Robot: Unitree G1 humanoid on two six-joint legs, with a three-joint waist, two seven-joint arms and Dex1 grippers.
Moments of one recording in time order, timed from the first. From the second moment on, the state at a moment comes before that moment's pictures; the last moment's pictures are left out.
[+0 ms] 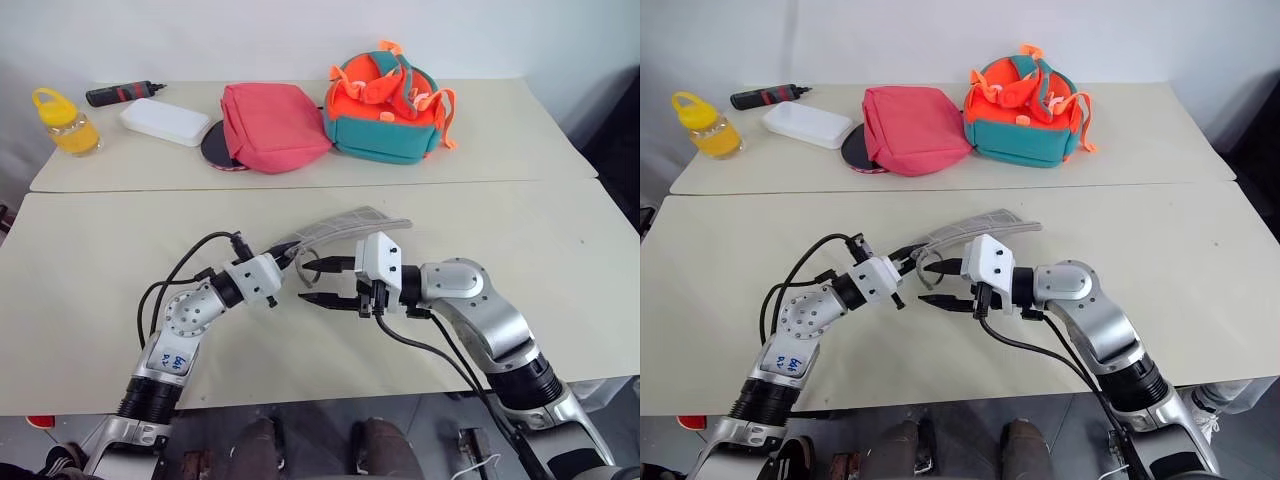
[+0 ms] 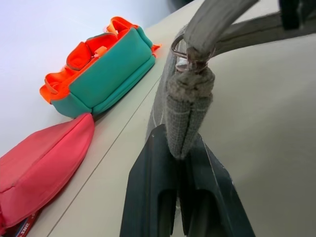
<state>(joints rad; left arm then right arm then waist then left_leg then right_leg) -0.34 0.43 -0.09 0.08 0.14 -0.38 -0.49 -0.52 -0.45 0.31 -0.23 0.31 0.28 0.97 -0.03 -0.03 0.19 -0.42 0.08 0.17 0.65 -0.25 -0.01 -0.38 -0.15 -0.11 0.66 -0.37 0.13</state>
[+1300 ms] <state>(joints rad) -0.23 0.61 0.04 0.13 -0.14 -0.47 -0.71 -0.58 -0.70 0.12 0.23 0.21 -0.02 1.10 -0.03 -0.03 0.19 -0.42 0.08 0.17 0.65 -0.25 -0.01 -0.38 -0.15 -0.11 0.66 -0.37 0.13</state>
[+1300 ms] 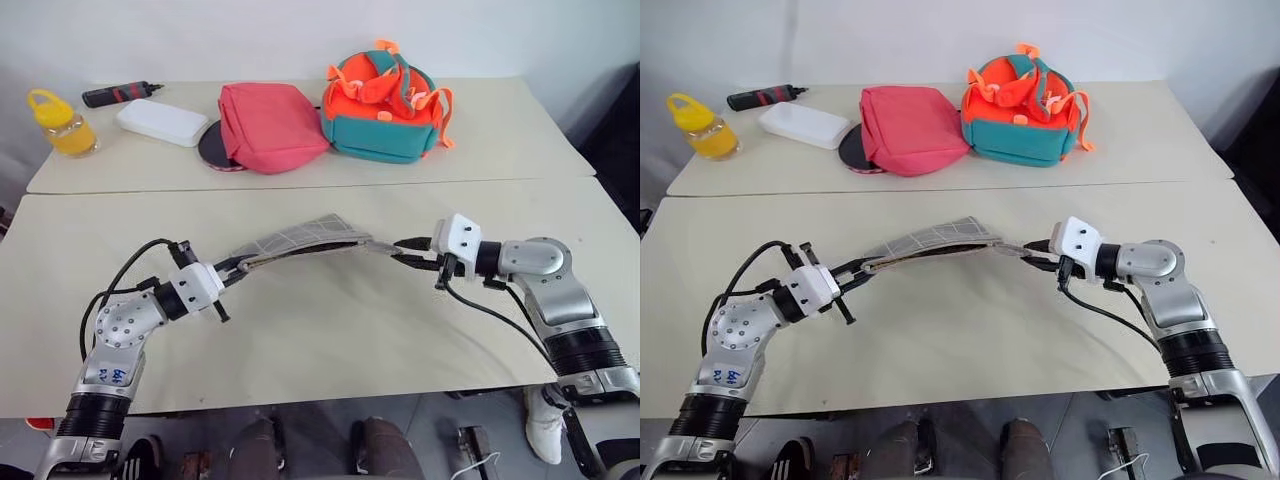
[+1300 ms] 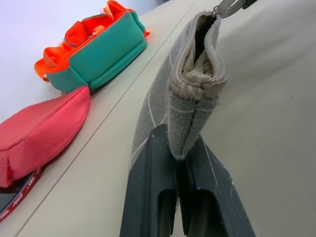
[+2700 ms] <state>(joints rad) -0.26 0.52 -0.01 0.11 -0.06 -0.43 -0.67 -0.57 -0.44 0.26 -0.03 0.07 0.04 0.88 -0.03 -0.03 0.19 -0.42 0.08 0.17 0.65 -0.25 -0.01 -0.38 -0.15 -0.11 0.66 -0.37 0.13</state>
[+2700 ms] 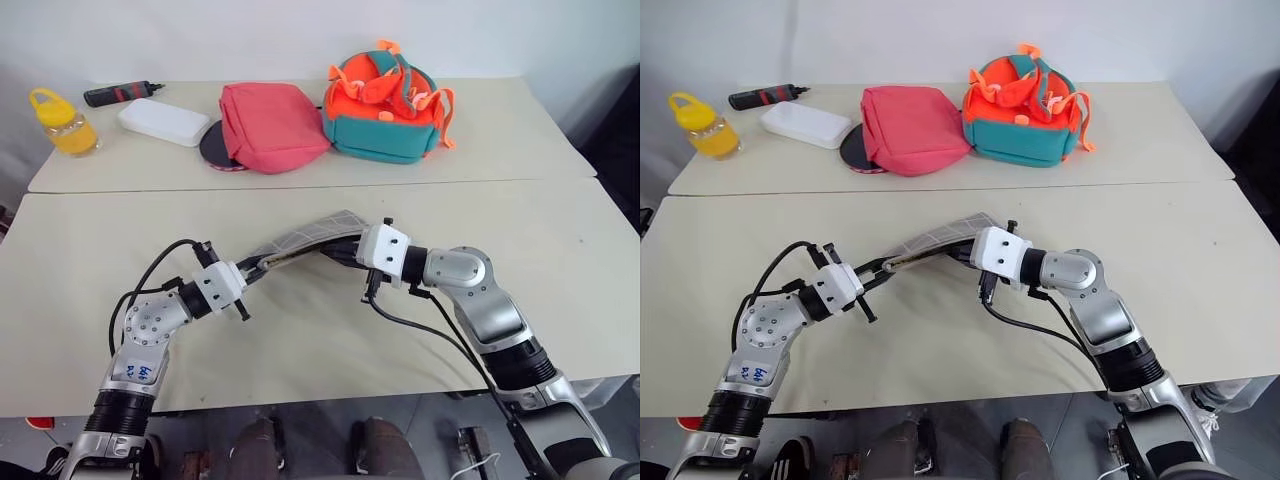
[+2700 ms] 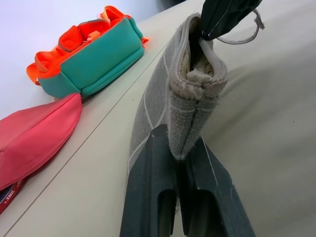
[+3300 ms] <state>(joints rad) -0.26 0.49 -0.03 0.04 -0.05 -0.36 -0.67 -0.64 -0.53 0.34 0.12 -0.24 -0.20 0.81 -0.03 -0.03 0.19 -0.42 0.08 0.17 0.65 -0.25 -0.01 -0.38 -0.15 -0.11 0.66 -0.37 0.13</state>
